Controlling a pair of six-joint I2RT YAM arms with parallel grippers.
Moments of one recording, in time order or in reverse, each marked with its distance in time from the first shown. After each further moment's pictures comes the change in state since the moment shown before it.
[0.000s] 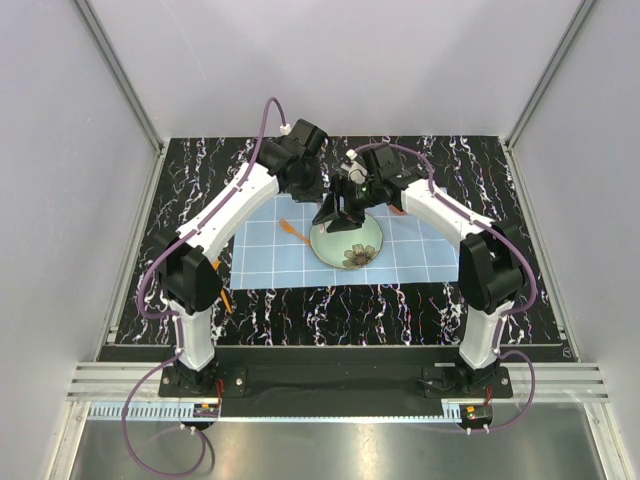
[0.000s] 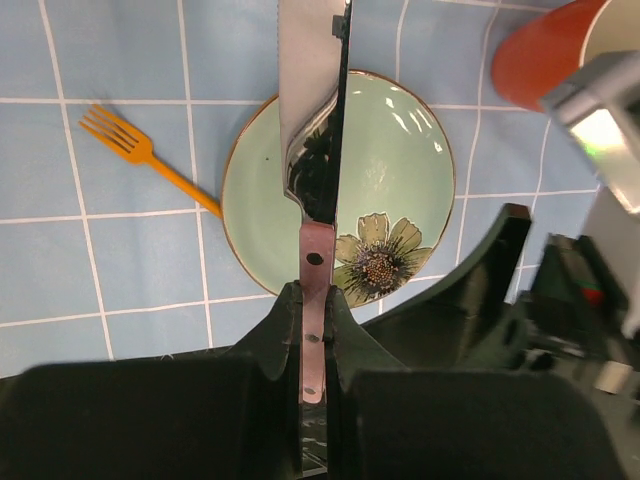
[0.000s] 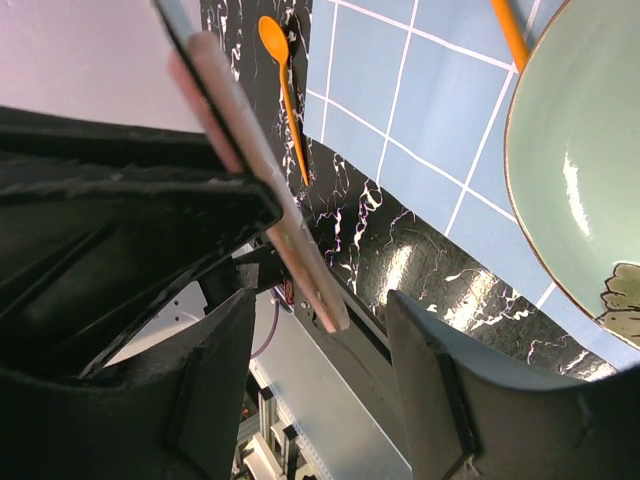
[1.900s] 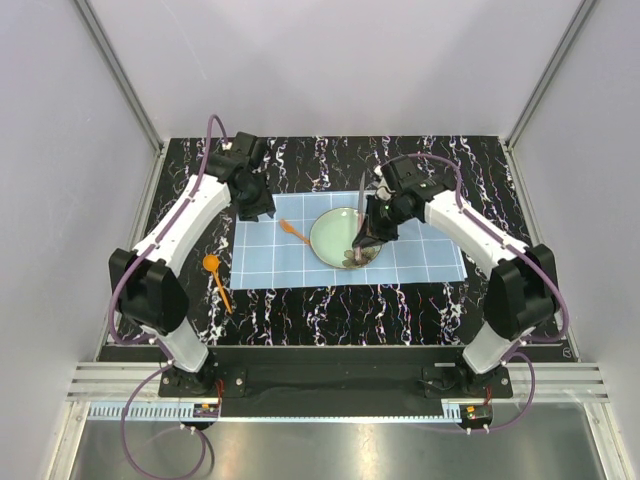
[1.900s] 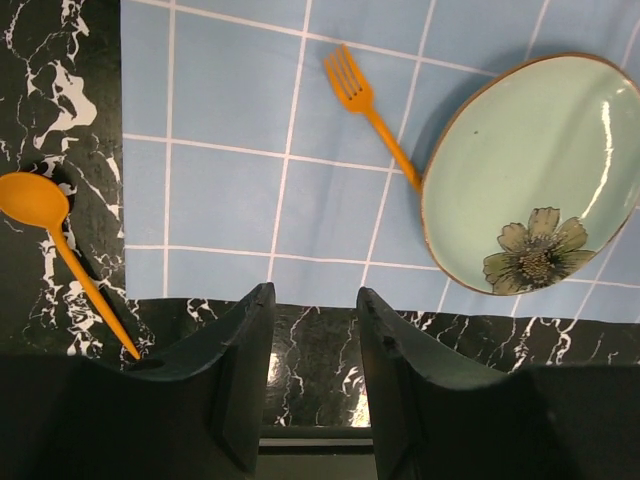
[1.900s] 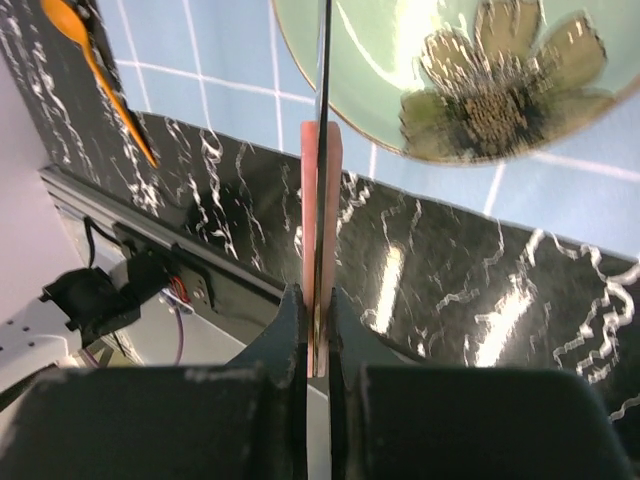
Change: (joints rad) left arm 0.230 -0.240 -0.343 -0.028 0.018 0.095; right arm -0.023 -0.205 -0.143 -0.276 0.311 -0.105
